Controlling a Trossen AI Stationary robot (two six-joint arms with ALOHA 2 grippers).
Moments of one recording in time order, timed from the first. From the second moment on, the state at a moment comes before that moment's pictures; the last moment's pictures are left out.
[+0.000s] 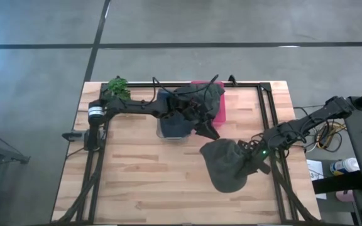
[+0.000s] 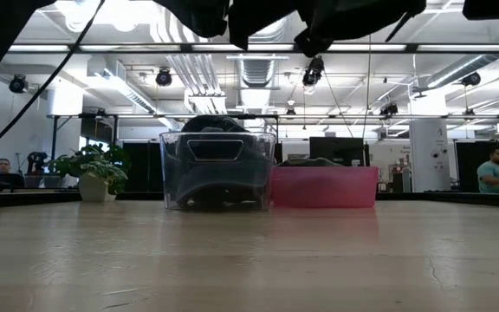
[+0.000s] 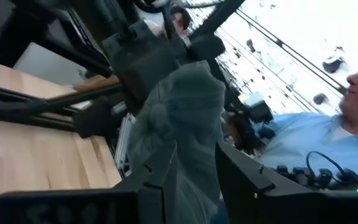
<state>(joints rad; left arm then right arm) 0.16 1.94 1.58 0.46 0.97 -0.79 0.44 0.87 0.65 -0.02 -0.33 1.21</state>
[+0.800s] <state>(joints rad) 0.17 1.95 1.56 0.34 0.61 -1.04 0.44 0.91 0.65 -0.02 -0.34 1.15</state>
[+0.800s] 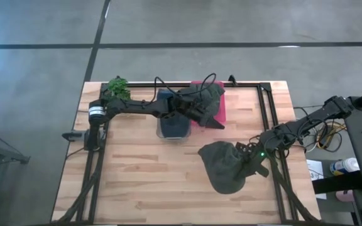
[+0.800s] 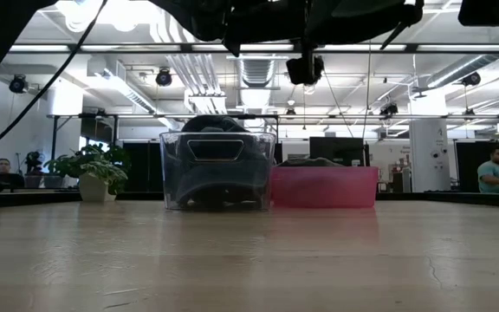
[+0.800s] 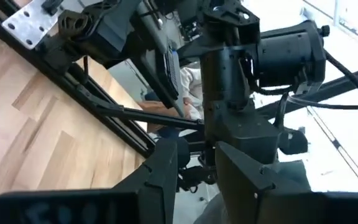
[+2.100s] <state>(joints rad) 0.26 2.24 1.95 0.26 1.37 -0.61 0.40 1.03 0.63 0.03 -0.58 1.21</state>
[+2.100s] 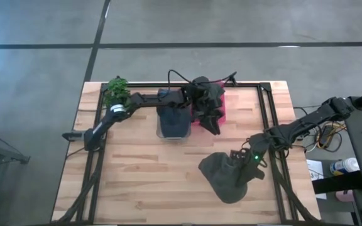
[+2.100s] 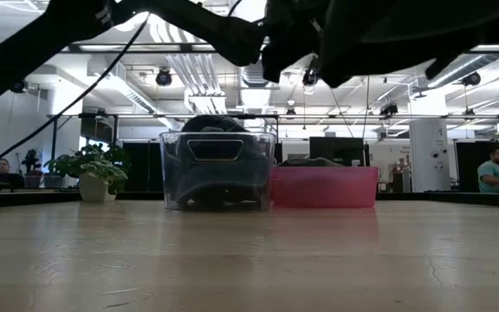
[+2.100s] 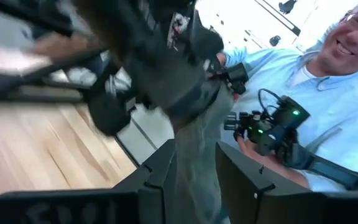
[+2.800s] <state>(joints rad) 0.12 2.24 1.92 0.24 1.37 -0.67 0.40 1.00 0.63 -0.01 -0.58 1.20</state>
